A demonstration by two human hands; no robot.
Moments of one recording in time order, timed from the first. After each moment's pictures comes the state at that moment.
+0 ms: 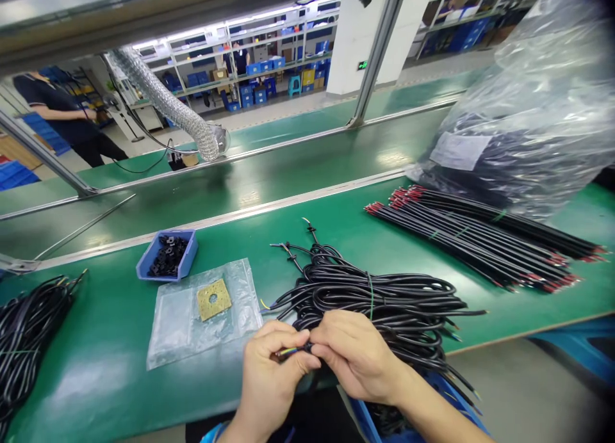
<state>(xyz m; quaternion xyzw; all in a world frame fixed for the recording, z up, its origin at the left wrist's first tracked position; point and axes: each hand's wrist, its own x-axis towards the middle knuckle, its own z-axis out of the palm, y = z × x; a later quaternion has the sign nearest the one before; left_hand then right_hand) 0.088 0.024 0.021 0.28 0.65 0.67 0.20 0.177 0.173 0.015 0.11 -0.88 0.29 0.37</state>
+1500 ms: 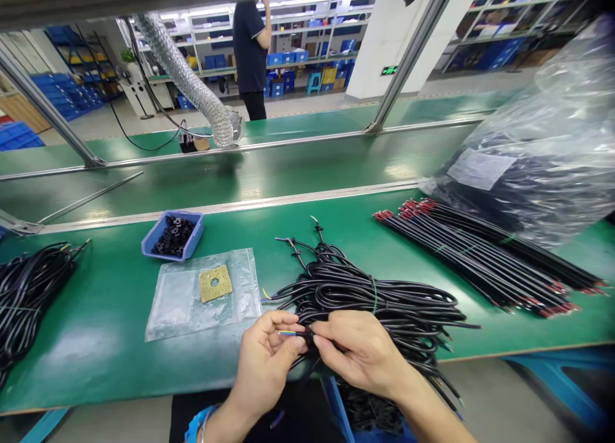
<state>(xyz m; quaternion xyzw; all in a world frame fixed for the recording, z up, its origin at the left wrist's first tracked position) 0.097 0.017 0.012 0.15 0.57 0.72 0.36 0.181 0.177 0.024 0.11 -0.90 0.26 0.33</state>
